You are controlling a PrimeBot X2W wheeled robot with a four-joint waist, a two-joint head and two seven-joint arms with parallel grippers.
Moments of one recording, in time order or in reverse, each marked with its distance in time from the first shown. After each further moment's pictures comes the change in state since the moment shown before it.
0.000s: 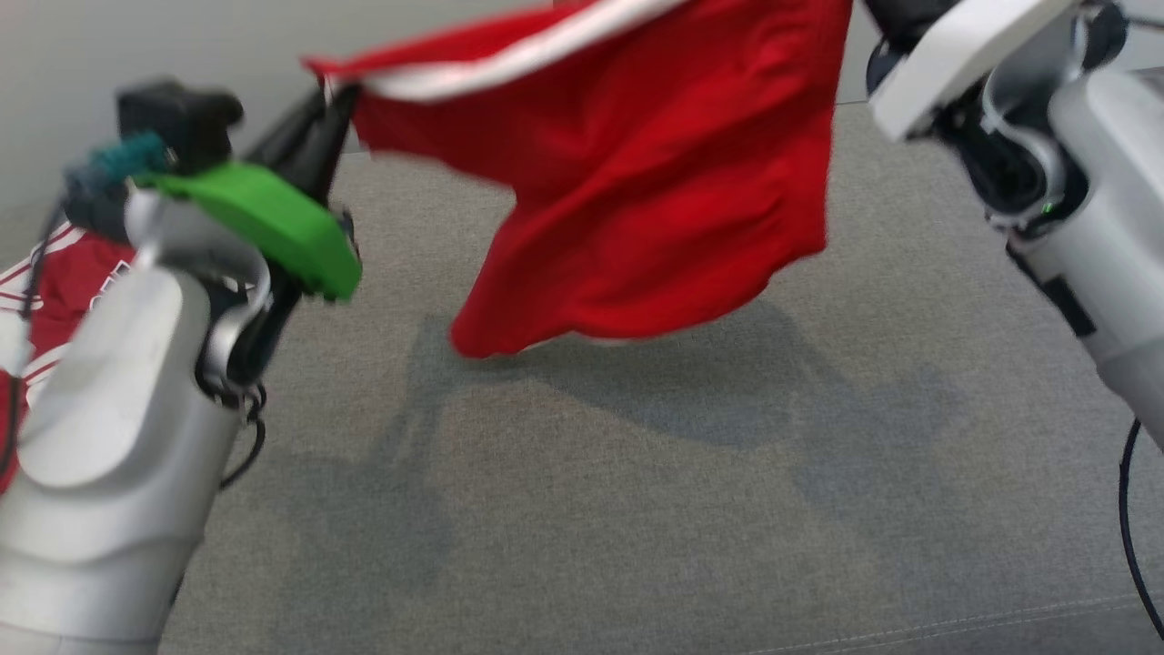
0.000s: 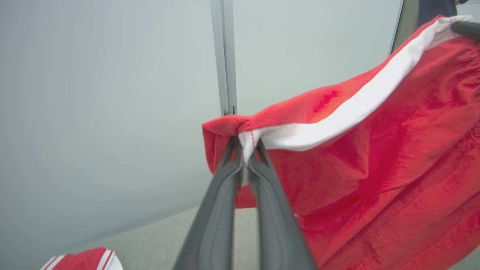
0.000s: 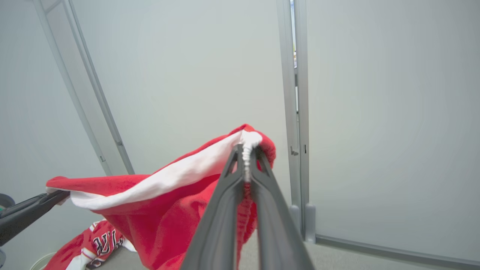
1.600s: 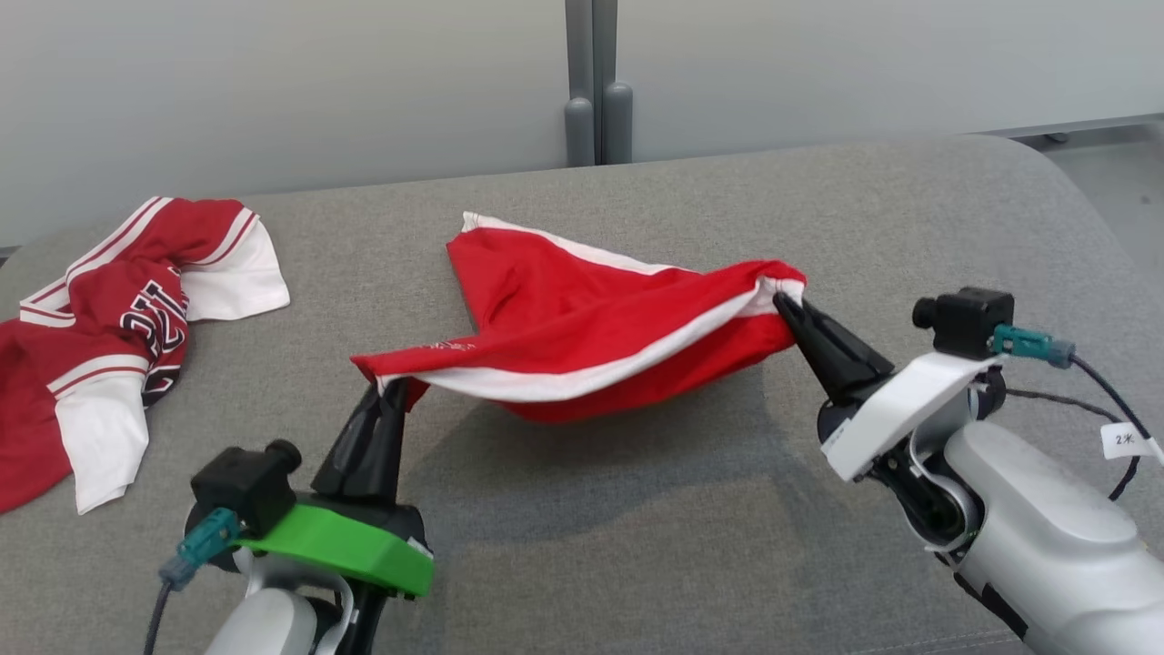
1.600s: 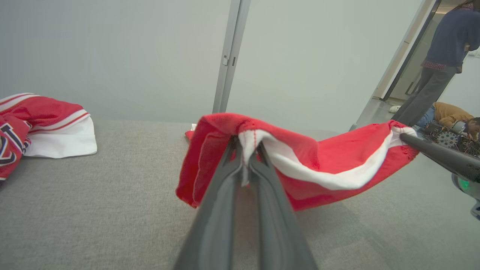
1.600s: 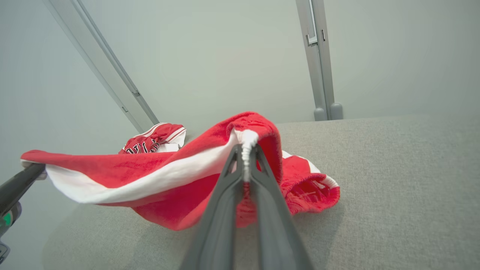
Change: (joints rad) left arm 0.511 -0.101 0.058 -0.202 0.004 0.105 -0.327; right arm 0.467 0.036 0.051 0.027 0.015 0.094 -0.322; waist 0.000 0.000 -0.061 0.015
